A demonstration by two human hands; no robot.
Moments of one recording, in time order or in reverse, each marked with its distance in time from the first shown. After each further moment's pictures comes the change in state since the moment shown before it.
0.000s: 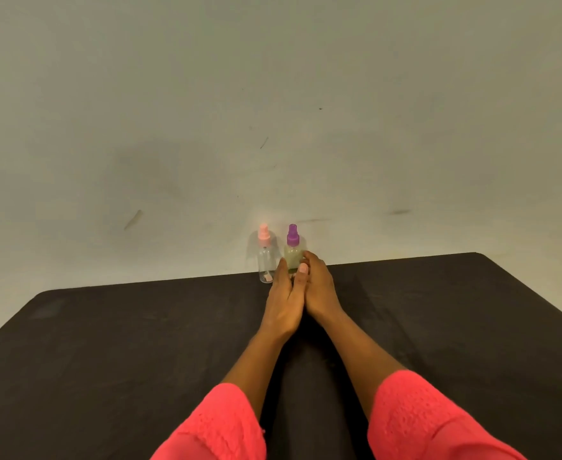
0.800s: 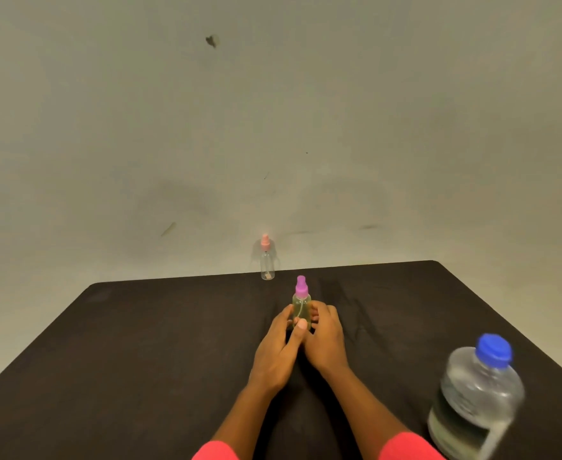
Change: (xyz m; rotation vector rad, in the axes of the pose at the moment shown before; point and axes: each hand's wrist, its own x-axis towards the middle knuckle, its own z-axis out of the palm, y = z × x) left_hand -0.153 0.024 -0.008 0.115 -0.034 0.017; right_hand -0.147 -0.016 -0.043 0.016 0.076 0.000
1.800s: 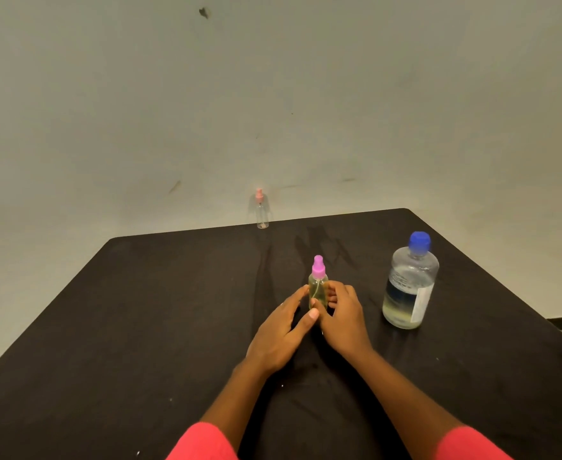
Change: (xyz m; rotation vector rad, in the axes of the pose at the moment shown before) left_hand -0.135 0.029 0.001 0.153 -0.234 0.084; right_hand -0.143 -0.026 -0.076 -0.024 0.034 -0.001
